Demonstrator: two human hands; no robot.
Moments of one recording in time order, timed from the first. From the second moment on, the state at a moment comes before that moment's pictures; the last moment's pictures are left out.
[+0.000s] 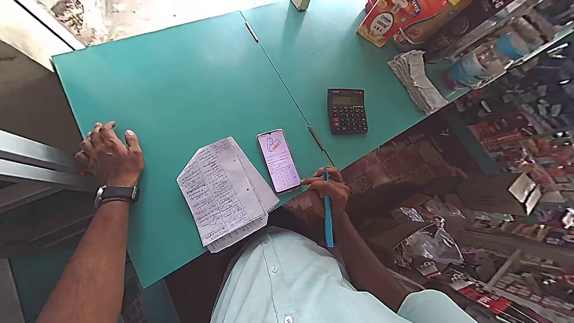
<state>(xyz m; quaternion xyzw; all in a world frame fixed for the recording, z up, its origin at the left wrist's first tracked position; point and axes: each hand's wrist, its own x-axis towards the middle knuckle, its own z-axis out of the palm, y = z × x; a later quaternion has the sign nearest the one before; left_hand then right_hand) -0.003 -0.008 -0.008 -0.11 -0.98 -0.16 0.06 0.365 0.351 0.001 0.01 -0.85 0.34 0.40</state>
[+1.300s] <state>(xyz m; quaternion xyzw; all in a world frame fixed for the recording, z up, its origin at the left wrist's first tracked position) -0.004 -0.008 -0.010 -0.11 -0.98 -0.14 0.06 0.322 0.358 -0.018 -0.05 -0.87 0.34 0.35</state>
